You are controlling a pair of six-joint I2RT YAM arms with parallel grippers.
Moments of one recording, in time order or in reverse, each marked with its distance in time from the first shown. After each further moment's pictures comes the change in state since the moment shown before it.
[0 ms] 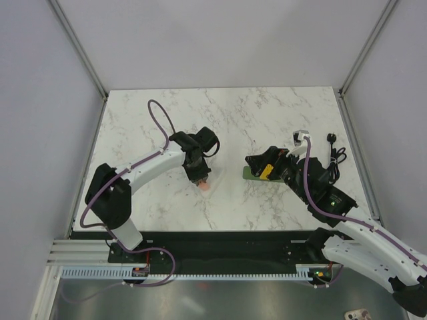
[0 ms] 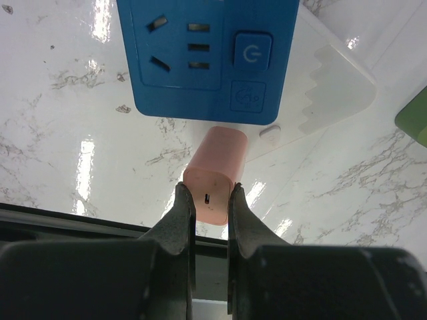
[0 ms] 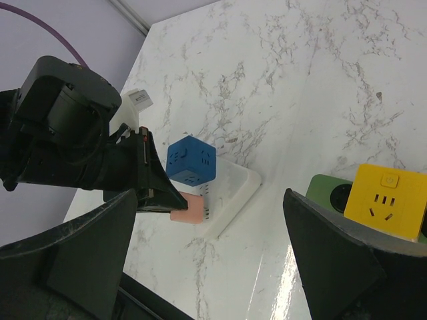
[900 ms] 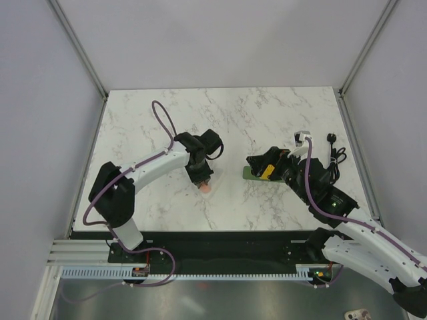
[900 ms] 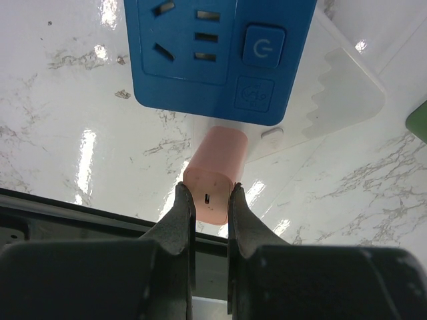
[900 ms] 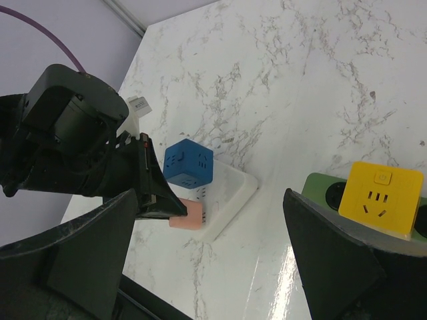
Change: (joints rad) left arm -0.034 0.027 0.012 -0.034 -0.016 -0.067; right arm 0.000 -0.012 0.000 -0.014 0.010 0.000
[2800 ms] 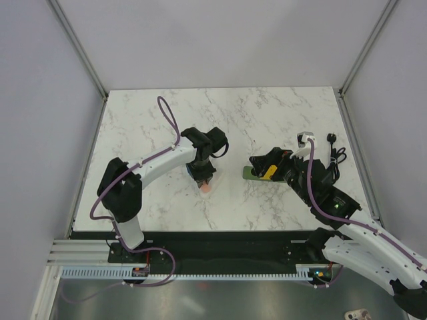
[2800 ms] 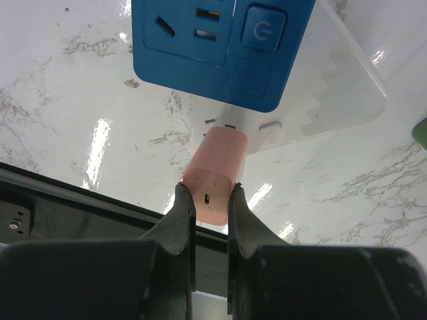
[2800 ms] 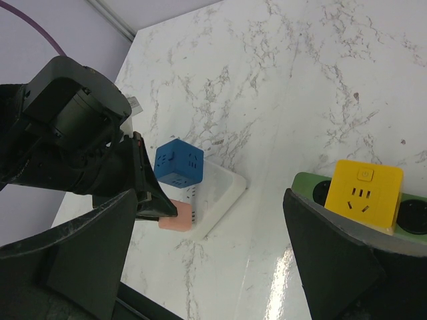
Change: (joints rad) left arm -0.019 0.086 0.128 -0.133 -0.025 -0.061; right arm 0.000 -0.025 0.000 -0.035 0.035 -0.011
